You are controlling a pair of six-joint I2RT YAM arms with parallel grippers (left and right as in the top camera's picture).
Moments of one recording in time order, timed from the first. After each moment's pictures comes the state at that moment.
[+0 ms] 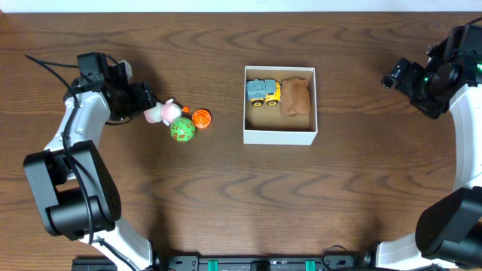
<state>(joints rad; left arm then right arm) 0.24 1.89 1.27 -0.56 0.34 -0.12 -0.26 1.69 1.54 -1.01 -0.21 0.36</state>
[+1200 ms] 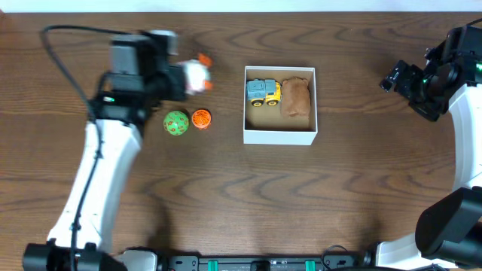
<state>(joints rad) -0.16 1.46 1.28 -0.56 0.20 -0.06 -0.25 1.69 1.54 -1.04 -0.21 0.36</state>
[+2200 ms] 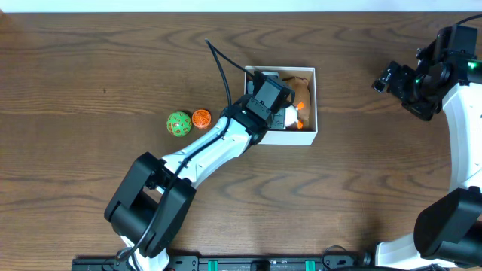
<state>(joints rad) -0.69 1.88 1.28 -0.32 -0.15 -0.54 -0.22 1.69 1.53 -1.05 -0.21 0.36</state>
